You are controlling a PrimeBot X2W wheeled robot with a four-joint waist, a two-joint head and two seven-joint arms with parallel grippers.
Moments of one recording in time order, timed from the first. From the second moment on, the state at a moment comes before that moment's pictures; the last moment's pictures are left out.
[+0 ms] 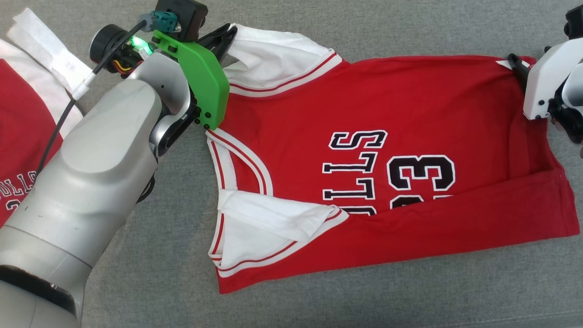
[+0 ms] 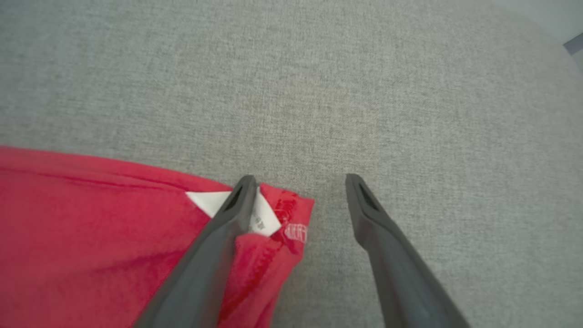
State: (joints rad) left arm -1.13 0.29 -0.91 0.67 -0.75 -0.12 0.13; right arm -1.09 -0.52 0.70 1.06 0.72 0.13 0.17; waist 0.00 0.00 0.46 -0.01
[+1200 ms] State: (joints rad) left arm -1.14 0.27 -0.94 0.76 -0.76 -0.12 0.09; right arm -1.08 -0.54 0.78 1.07 0.87 0.13 0.10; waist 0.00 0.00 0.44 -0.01
